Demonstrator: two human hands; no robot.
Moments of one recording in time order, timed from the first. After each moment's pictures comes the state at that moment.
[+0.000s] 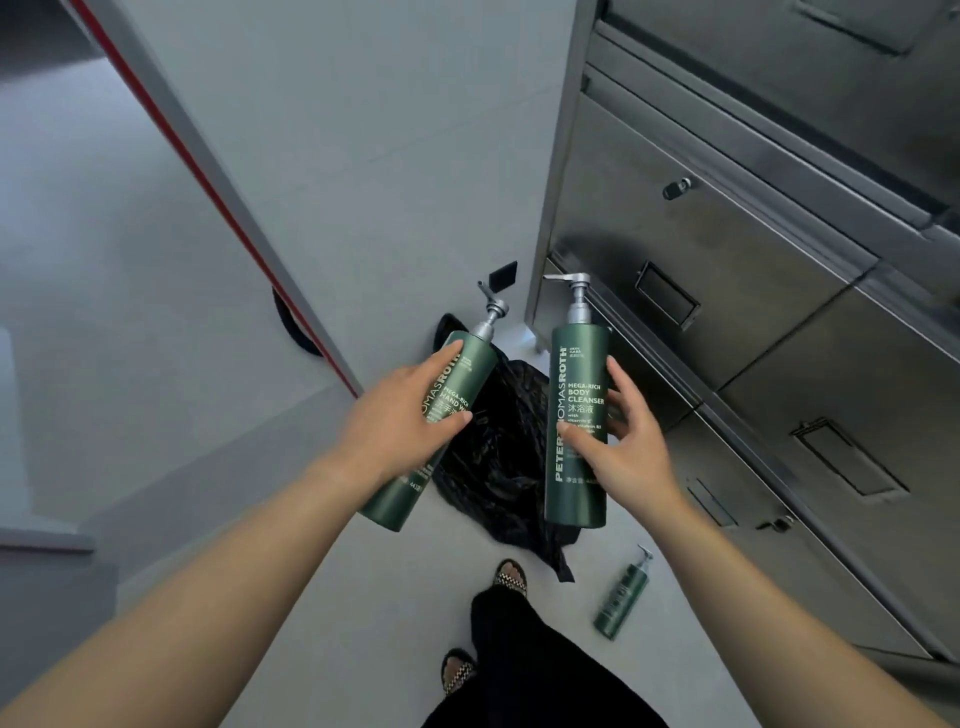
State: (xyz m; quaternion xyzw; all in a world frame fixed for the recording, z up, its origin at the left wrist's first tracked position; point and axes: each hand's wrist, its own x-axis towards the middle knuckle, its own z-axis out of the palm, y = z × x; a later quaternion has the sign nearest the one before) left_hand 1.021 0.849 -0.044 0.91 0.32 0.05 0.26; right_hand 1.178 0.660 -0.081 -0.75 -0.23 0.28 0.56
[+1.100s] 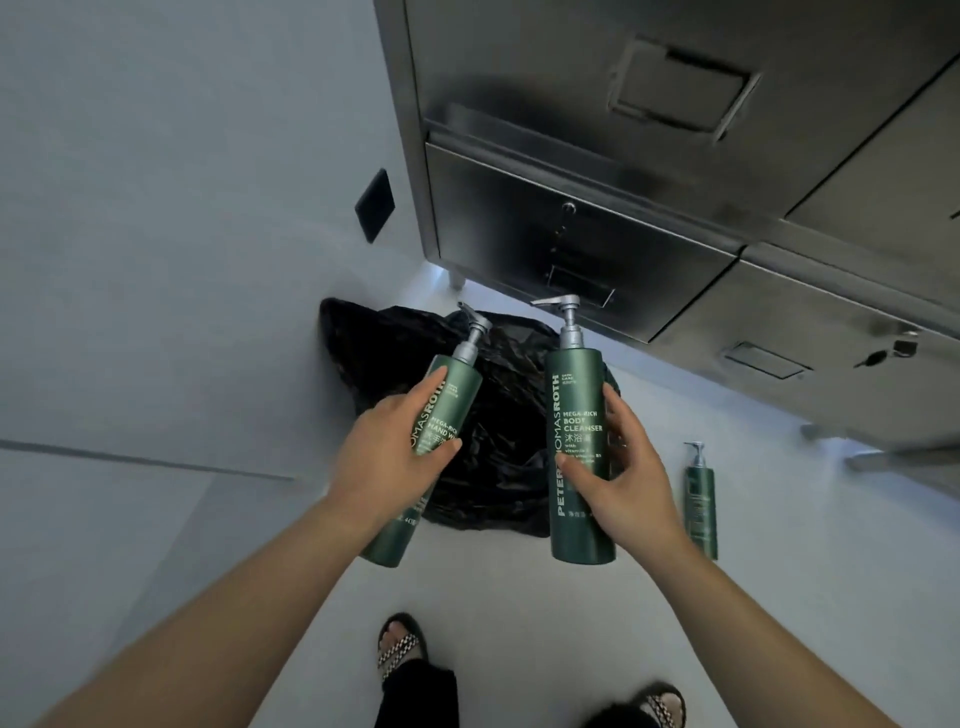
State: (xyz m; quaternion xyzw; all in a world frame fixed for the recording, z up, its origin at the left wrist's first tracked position) left_hand 1.129 1.016 -0.361 0.93 0.13 -0.06 0.33; right_hand 1.160 0.774 -0.377 -0.80 0.05 0.18 0.57
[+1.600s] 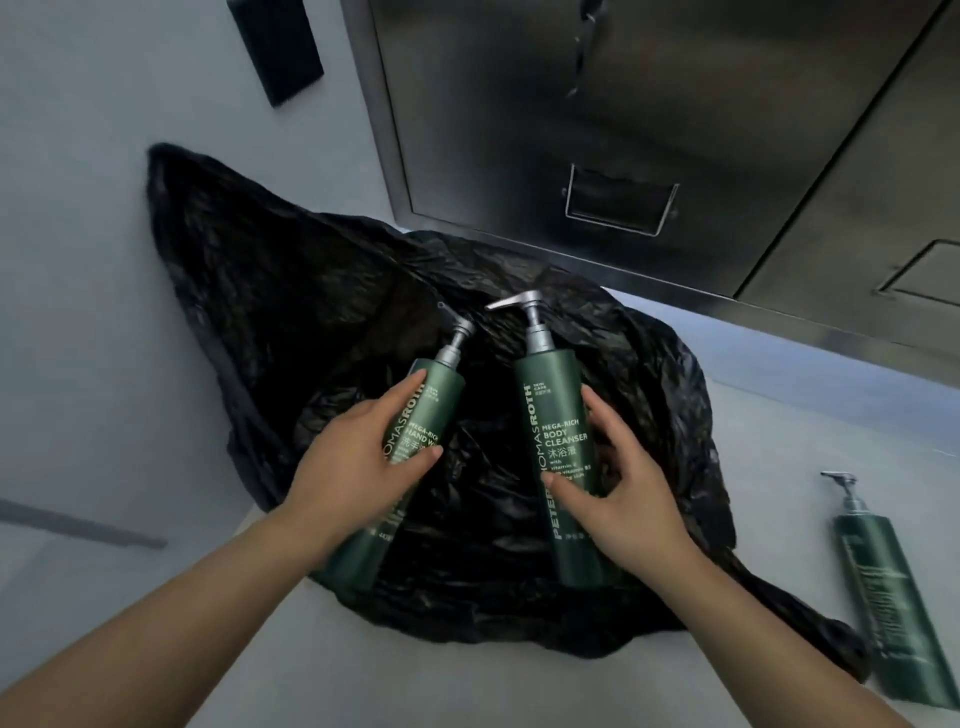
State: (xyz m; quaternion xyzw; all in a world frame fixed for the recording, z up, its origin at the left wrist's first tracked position) left_hand 1.153 1.015 -0.709 0.96 0.09 0.03 0.27; right_hand 1.190 0.759 -0.729 -0.81 -0.11 0.11 0.56
